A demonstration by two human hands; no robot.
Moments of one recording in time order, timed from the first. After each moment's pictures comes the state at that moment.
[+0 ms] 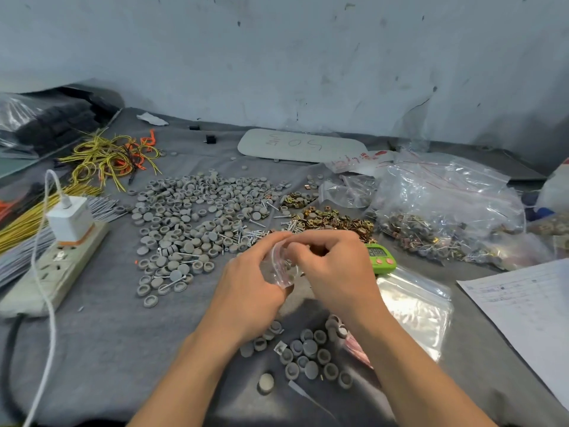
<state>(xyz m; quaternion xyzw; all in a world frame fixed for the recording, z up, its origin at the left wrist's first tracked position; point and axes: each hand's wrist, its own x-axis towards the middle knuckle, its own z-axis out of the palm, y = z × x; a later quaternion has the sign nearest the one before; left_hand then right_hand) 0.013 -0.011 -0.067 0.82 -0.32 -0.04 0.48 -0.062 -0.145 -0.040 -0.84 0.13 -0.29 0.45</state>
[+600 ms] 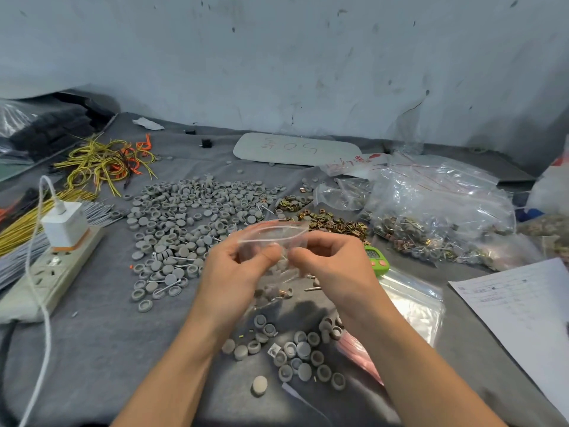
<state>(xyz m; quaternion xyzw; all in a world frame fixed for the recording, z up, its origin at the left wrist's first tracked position) 0.015 -0.010 -0.053 0.65 -0.28 -0.12 0.70 -0.070 -0.153 -0.038 -0.71 0.13 -0.24 0.65</state>
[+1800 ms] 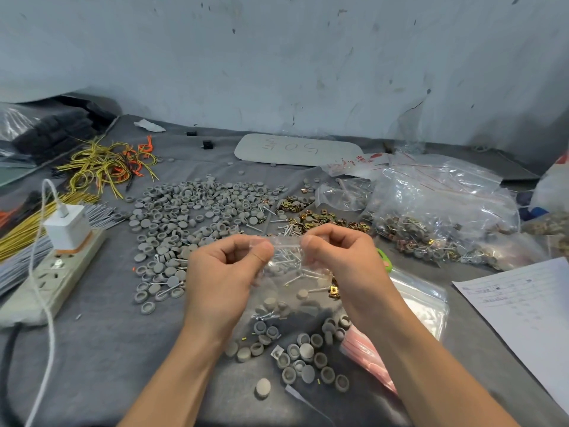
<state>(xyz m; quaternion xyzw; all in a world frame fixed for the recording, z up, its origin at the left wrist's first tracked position) 0.011 -0.005 -0.049 0.64 -0.22 -0.04 0.74 -0.073 -0.158 -0.029 -0.68 0.12 -0.24 0.69</state>
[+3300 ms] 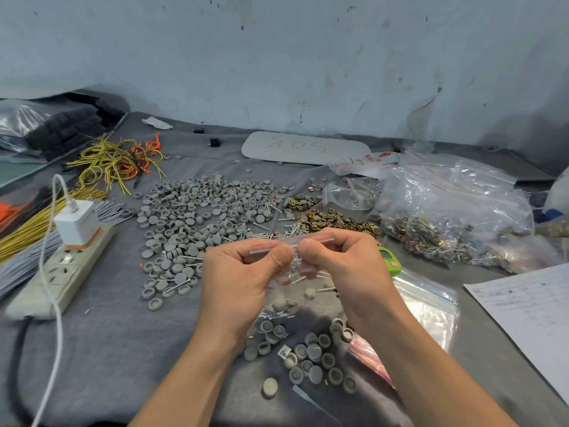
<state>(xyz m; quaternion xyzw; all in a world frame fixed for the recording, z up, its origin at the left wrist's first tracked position) 0.005 -0.011 -0.049 0.61 -0.23 -0.07 0.76 -0.068 -0.150 -0.035 -0.66 0.11 -0.24 0.70</state>
